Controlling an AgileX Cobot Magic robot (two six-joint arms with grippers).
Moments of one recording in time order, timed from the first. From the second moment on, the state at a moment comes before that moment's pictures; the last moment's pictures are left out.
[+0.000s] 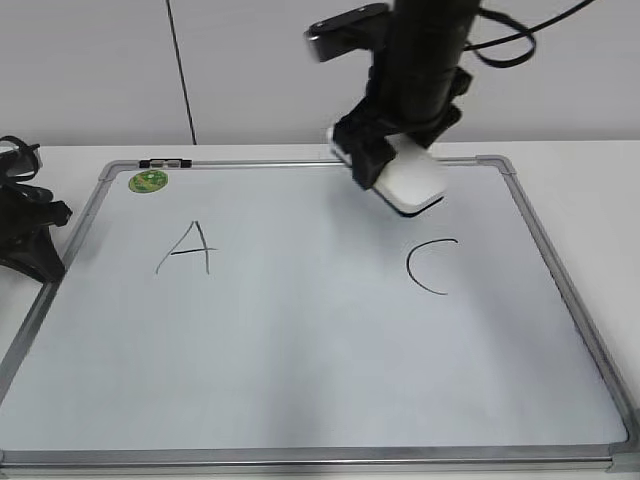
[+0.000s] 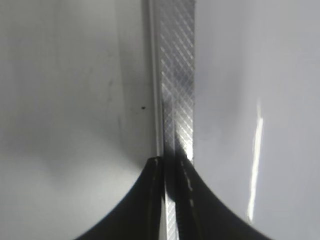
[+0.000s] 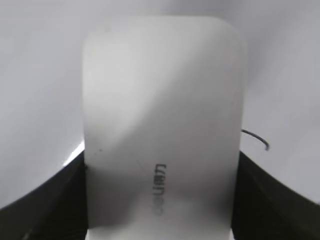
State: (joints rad) left arm 0.13 2.17 -1.48 -0.36 0.96 0.32; right arm 0.52 2.07 -1.93 -0.03 1.23 -0.19
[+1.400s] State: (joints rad) left arm 0.13 2.17 -1.48 -0.36 0.96 0.32; right arm 0.07 2.05 -1.53 0.02 0.96 0.06
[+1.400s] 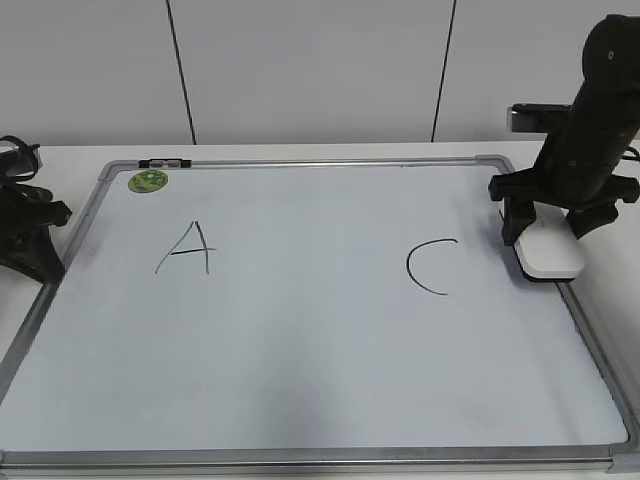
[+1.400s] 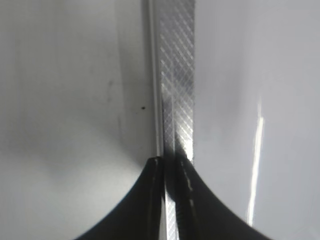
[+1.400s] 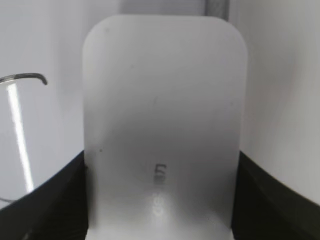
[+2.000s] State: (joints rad) left arm 0.13 2.17 -1.48 -0.36 0.96 0.32; right arm 0.06 2.11 -1.53 0.05 0.90 0.03
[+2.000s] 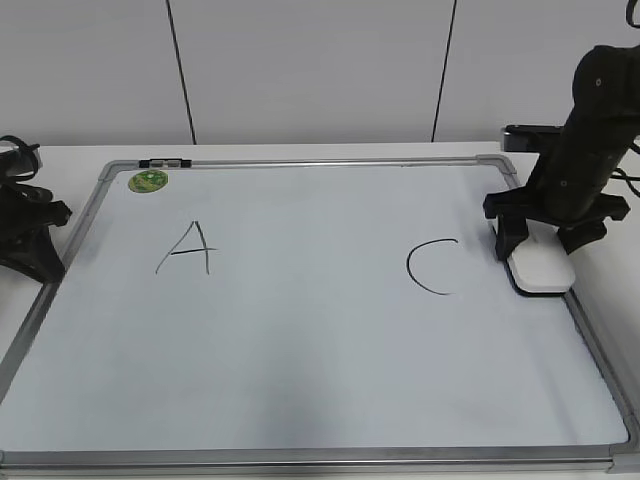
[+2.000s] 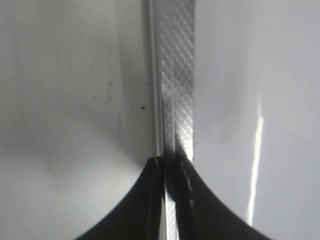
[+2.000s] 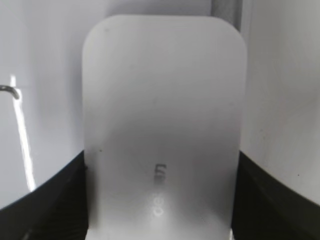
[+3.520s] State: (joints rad) left arm 0.13 1.99 -1.65 -0.34 1.21 0.30; right arm 0.07 1.85 -1.73 0.05 1.22 -0.10
